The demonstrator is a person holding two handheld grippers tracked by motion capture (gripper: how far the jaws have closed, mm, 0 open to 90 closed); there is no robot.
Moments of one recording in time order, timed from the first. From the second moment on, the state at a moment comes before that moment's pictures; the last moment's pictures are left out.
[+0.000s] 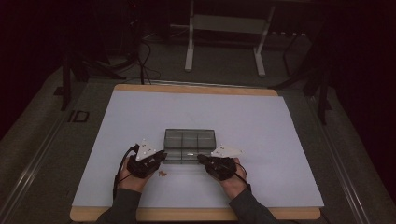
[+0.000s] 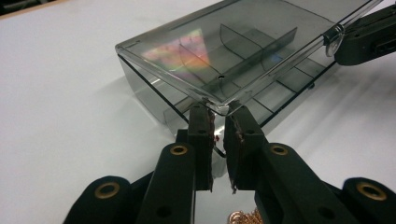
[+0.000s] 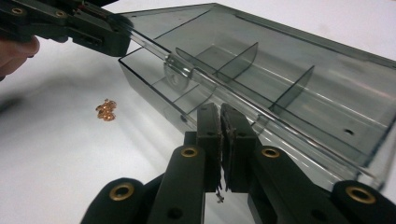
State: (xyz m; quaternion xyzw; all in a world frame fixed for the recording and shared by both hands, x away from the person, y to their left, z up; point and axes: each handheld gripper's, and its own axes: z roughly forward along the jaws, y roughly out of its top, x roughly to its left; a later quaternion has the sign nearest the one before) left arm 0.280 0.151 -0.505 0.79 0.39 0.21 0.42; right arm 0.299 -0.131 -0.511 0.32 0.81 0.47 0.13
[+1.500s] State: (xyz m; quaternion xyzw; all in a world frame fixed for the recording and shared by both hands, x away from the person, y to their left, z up) left arm 0.295 0.151 -0.494 0.77 0.38 0.26 0.44; right arm 0.313 -0.166 -0.506 0.37 0.79 0.46 0.16
